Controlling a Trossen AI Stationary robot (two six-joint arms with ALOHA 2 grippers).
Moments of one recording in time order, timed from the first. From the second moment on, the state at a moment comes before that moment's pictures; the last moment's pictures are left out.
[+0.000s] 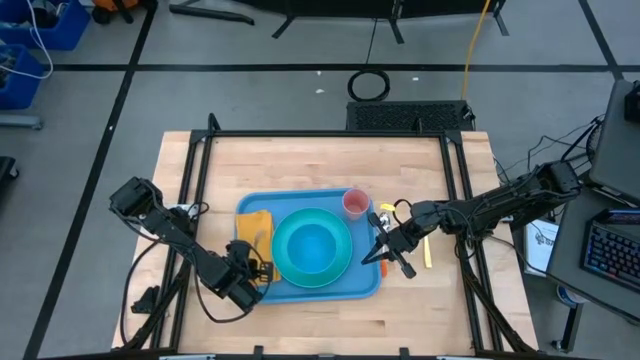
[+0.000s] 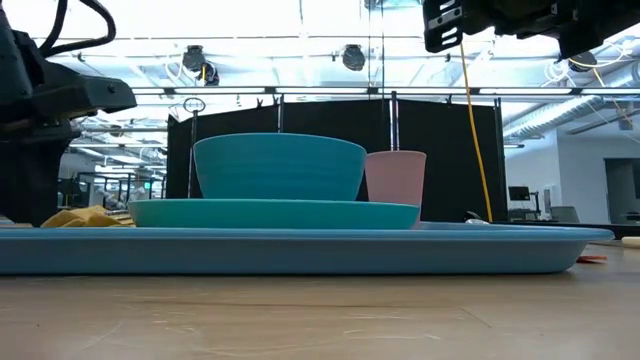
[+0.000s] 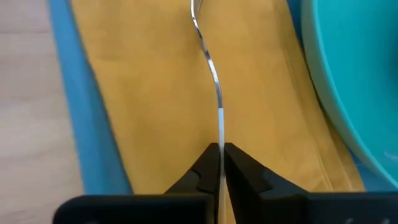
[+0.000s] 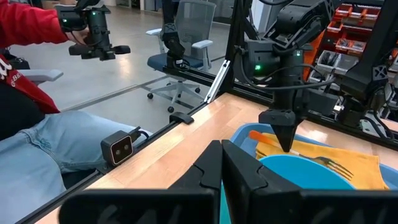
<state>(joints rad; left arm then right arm) -0.69 1.67 0.91 -0.84 -0.37 -2.18 0.22 1.20 0.52 0.54 -0.34 -0.14</state>
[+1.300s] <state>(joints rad) -0.74 1.67 0.91 -0.99 -0.41 -2.36 0.22 1.20 0.52 0.53 -0.34 -0.14</state>
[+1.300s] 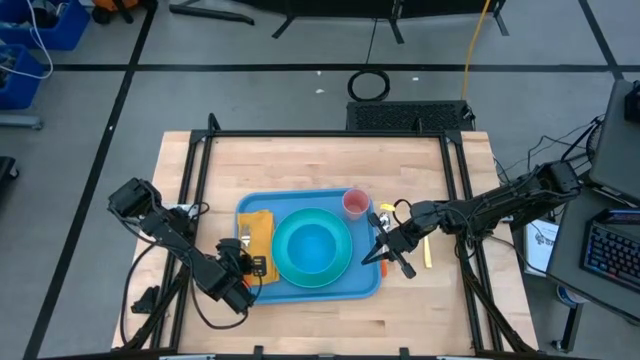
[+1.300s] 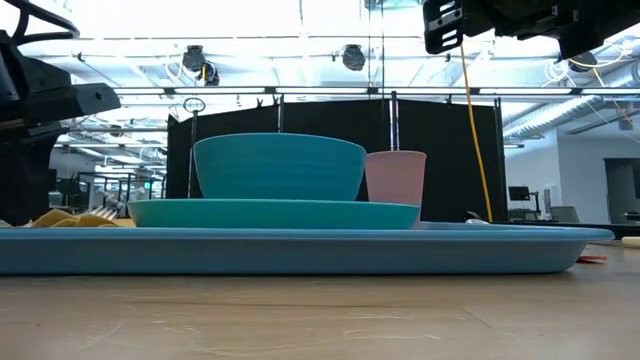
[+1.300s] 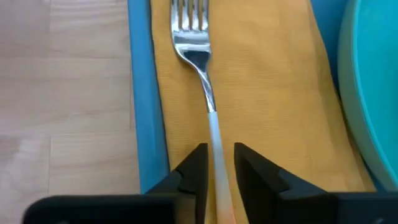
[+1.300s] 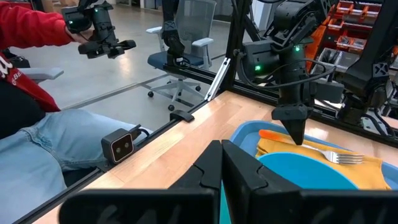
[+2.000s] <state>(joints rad) -0.76 1.67 1.10 -1.25 -0.62 -2.29 0.22 1.15 0.52 0.53 -0.29 -0.11</state>
